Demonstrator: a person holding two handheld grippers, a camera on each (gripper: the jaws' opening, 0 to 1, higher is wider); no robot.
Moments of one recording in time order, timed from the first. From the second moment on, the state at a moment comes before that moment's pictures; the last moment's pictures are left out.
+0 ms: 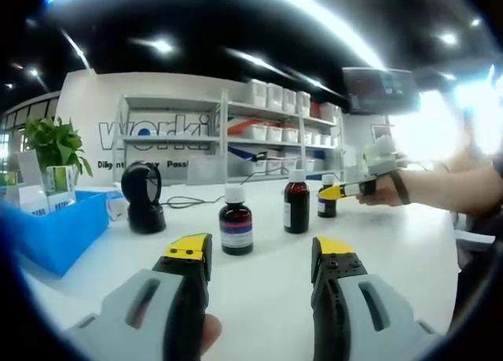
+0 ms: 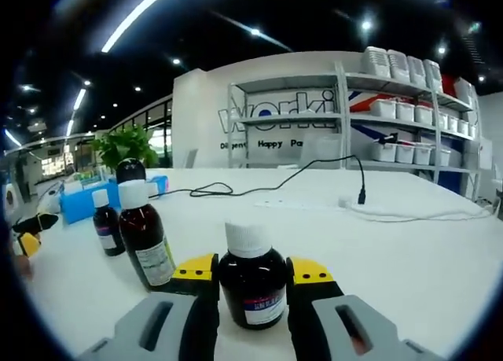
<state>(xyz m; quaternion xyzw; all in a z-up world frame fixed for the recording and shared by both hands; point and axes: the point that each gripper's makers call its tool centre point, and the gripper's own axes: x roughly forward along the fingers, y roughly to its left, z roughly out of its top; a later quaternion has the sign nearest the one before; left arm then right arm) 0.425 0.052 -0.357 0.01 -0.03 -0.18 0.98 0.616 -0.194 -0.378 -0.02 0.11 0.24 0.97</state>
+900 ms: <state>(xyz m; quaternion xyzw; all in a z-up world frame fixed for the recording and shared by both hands) 0.424 0.052 -0.355 0.01 -0.04 -0.18 0.98 0.614 -0.202 -0.381 -0.01 0.10 0.13 0.99</state>
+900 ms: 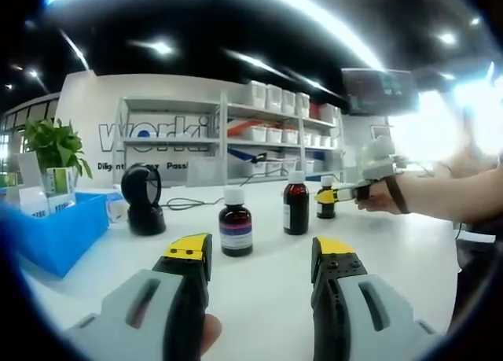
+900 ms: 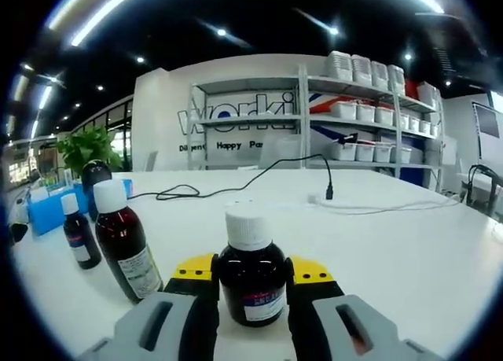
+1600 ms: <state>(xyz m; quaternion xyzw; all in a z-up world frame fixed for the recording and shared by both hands) 0.426 0.052 -0.357 0.01 -0.03 -0.18 0.98 0.603 -0.197 -0.363 -0.08 0.08 0.36 0.92</state>
